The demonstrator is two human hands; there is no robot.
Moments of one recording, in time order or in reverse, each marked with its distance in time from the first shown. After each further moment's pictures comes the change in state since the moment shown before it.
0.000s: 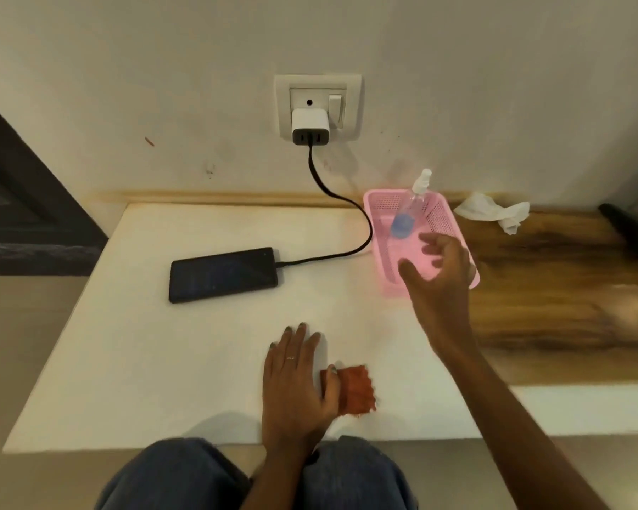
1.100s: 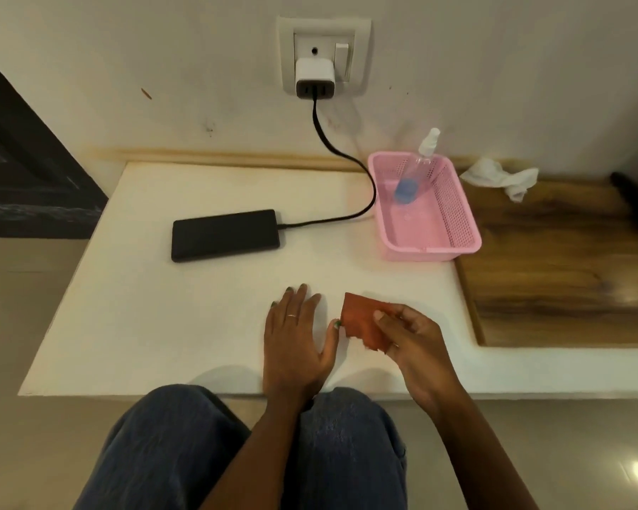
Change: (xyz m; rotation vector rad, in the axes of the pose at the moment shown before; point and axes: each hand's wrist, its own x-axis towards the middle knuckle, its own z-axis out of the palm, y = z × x) left_hand 0.001 0.005 -0.002 -0.029 -0.016 -0.054; right_hand -0.095 0.028 -0.017 0.491 -0.401 0.608
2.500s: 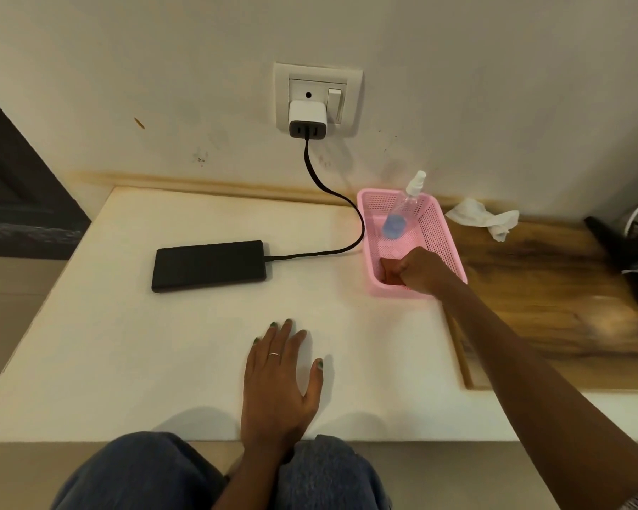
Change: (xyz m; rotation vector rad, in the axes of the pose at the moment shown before) left_hand 0.001 -0.005 0.001 -0.009 0.010 0.005; right_hand 0.165 -0.087 -0.025 -1.277 -0.009 -0.068
